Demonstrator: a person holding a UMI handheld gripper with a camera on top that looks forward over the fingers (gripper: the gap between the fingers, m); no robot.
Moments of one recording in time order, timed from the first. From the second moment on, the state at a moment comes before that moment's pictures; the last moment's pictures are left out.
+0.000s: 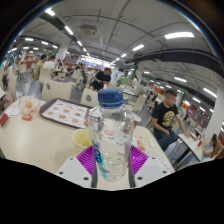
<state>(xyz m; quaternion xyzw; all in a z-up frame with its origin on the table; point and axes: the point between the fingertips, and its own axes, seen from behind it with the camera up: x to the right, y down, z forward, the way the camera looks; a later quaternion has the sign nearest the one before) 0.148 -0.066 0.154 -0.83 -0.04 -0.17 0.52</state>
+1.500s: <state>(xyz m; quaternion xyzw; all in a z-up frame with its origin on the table) 0.252 0.045 0.162 -0.82 -0.09 -0.10 0.55</state>
